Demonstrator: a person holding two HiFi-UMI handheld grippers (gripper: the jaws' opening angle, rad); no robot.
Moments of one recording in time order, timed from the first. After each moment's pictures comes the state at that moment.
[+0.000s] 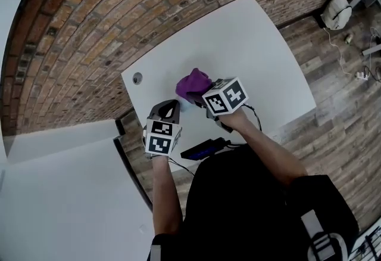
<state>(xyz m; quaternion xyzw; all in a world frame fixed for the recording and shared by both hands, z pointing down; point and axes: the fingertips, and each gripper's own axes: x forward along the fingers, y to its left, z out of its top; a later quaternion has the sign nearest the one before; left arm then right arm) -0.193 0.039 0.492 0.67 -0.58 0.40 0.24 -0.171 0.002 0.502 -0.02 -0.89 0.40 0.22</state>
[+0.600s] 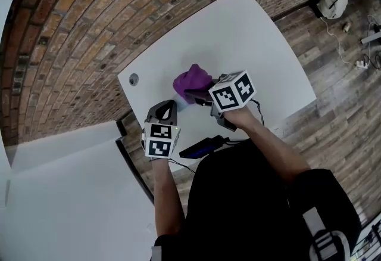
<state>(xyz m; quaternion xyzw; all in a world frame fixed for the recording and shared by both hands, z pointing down) -0.192 0.040 0.492 0.66 -0.58 0.42 0.22 -0.155 -0.006 0.474 -0.05 -0.88 0.46 0.15</state>
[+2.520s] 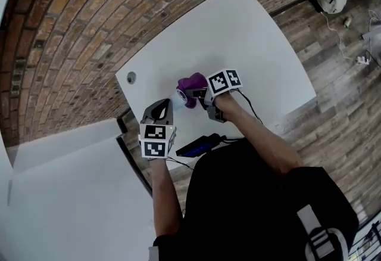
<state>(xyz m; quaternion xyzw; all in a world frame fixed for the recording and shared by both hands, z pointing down) -0.187 0.040 0.490 0.66 -0.60 0.40 0.24 -0.176 0.008 0.581 -0.06 -0.72 0.68 0.14</state>
